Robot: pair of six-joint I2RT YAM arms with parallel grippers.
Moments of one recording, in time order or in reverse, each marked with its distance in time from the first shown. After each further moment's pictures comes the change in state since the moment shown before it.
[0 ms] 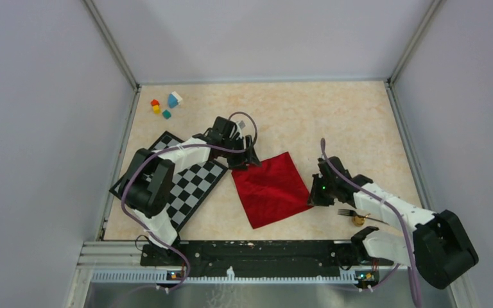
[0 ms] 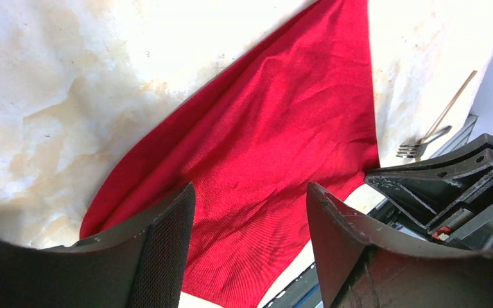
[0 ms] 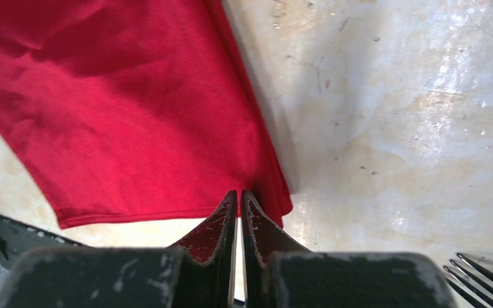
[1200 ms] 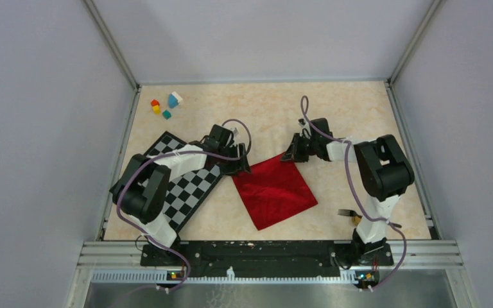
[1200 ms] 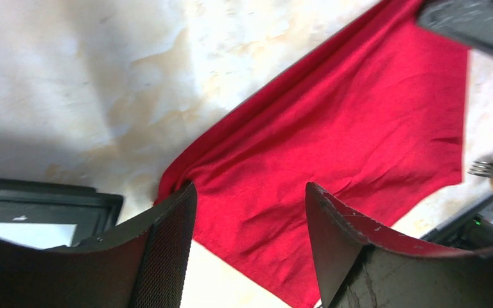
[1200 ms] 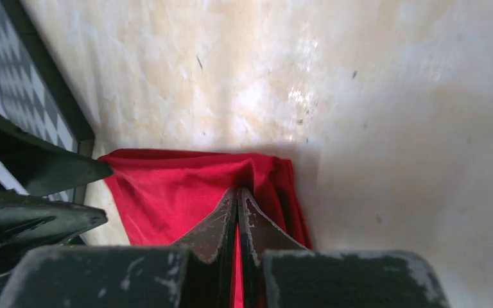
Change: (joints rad) left arm 0.003 -0.077 -0.099 -0.019 -0.135 0.046; right arm -0.179 0.709 0.444 0.523 -0.381 -0.090
